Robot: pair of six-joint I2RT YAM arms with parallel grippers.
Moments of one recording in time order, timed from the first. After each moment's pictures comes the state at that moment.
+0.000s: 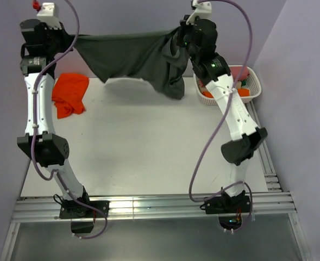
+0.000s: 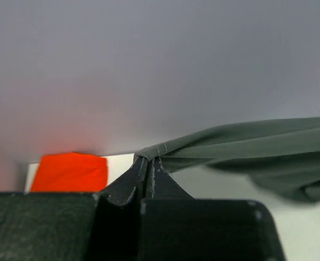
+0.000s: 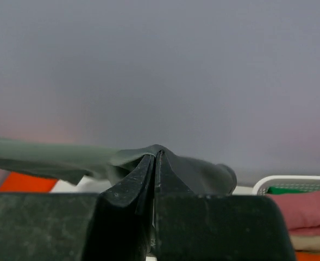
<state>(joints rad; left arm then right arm) 0.10 1.91 2.27 -0.49 0.28 -0.05 0.45 1.95 2.36 -0.39 0.27 0.13</state>
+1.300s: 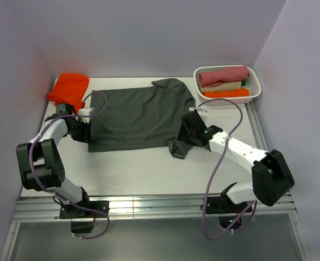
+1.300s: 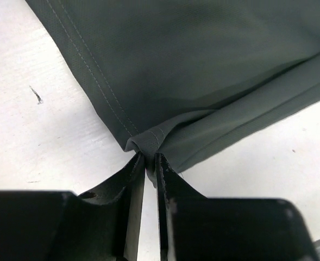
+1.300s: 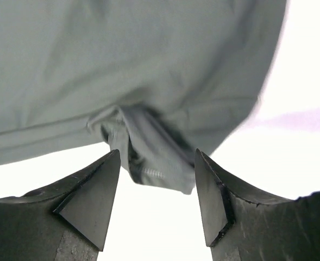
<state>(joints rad) 0.19 1.58 0.99 -0.61 0.36 0.44 0.58 1.38 0.86 -0.42 0.27 0.80</state>
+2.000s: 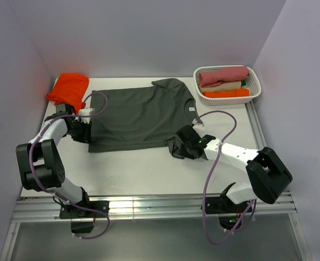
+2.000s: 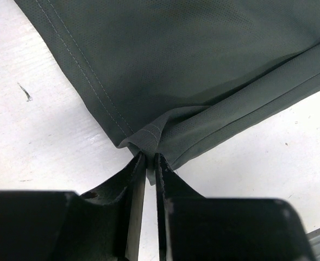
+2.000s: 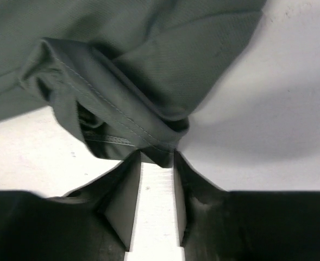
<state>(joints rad) 0.19 1.56 0.99 -0.65 0.39 0.46 0.69 1.38 0.72 -0.44 0.29 0.95</state>
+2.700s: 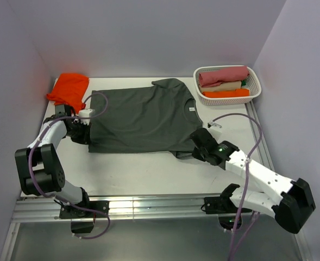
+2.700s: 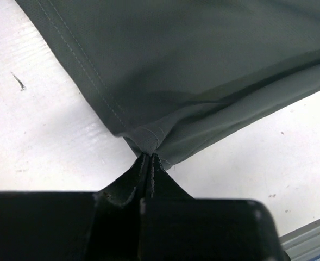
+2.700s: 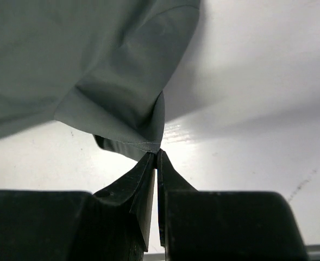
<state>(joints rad) 0.19 1.53 0.98 -0.68 0.39 0.48 0.68 1.06 0.69 -0.67 0.39 0.98</state>
